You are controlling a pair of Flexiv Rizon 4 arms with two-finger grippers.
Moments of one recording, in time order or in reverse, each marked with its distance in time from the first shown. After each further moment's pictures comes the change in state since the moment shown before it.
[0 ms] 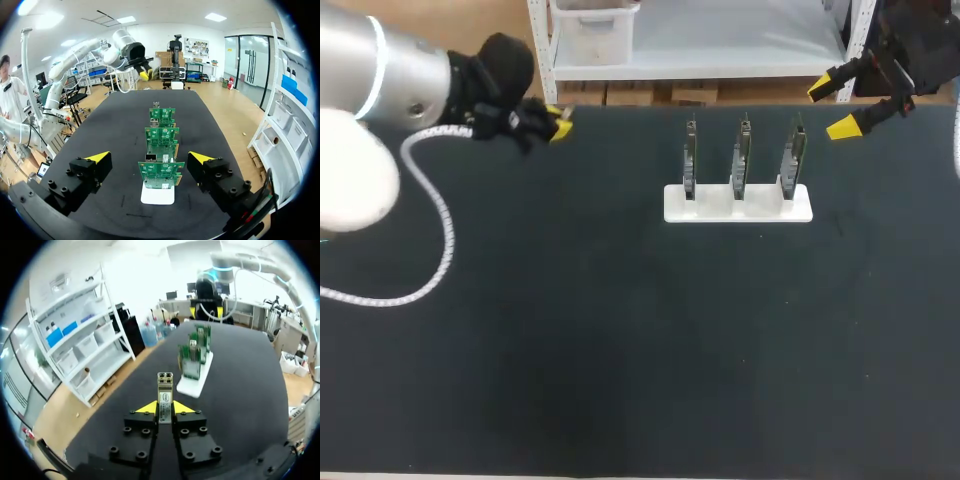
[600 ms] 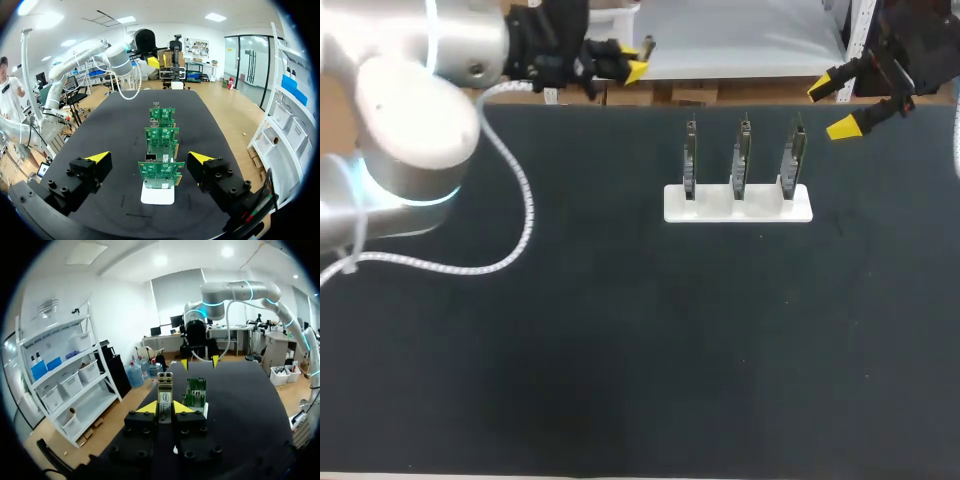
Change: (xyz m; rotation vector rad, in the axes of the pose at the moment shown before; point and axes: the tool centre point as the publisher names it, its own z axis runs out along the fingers) left arm -0.117 -0.005 0.055 0.135 -0.305 0.071; right arm 0.000 0.000 0.000 0.000 0.000 0.000
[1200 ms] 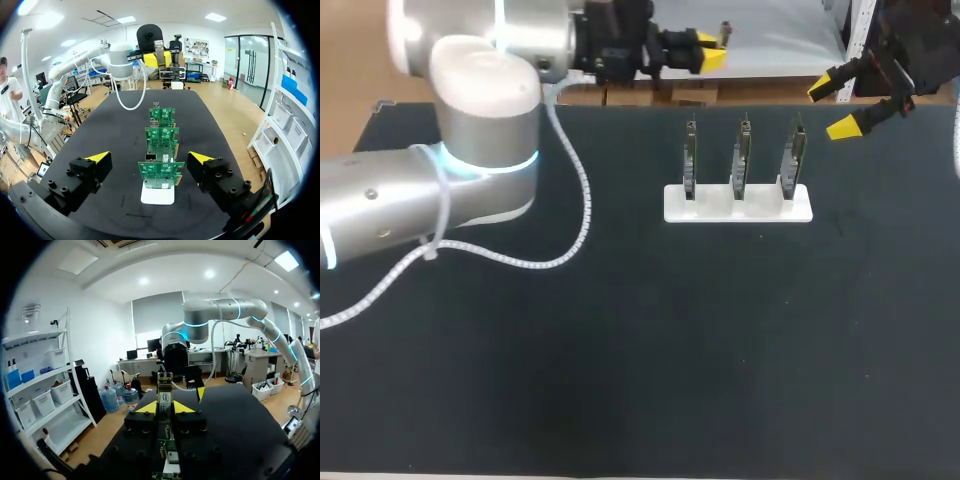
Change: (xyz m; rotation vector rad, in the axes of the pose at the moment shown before) left arm -0.051 -0.036 0.079 0.217 -0.222 -0.004; right arm 0.000 0.000 0.000 0.000 0.000 0.000
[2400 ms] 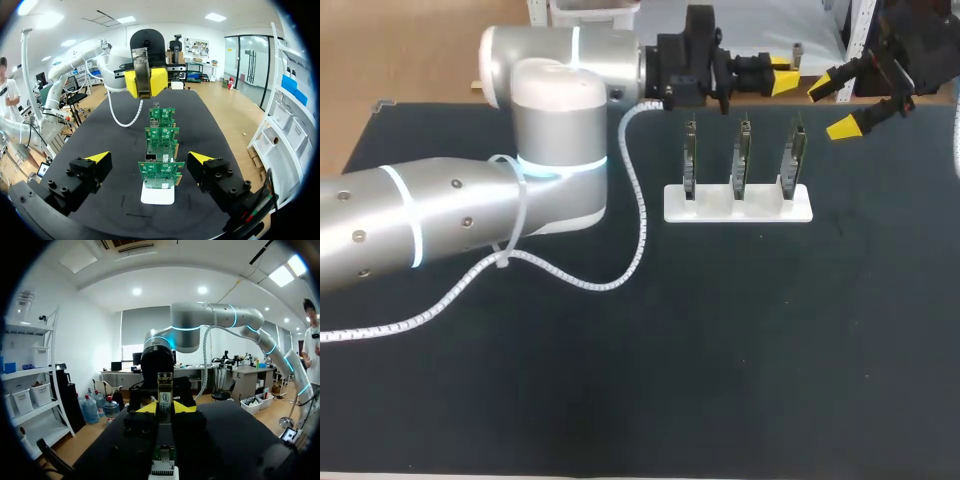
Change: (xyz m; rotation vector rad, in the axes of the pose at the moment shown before) left arm -0.003 -0.033 0.085 0.128 -0.151 -0.065; right arm 0.000 0.000 0.000 0.000 0.000 0.000
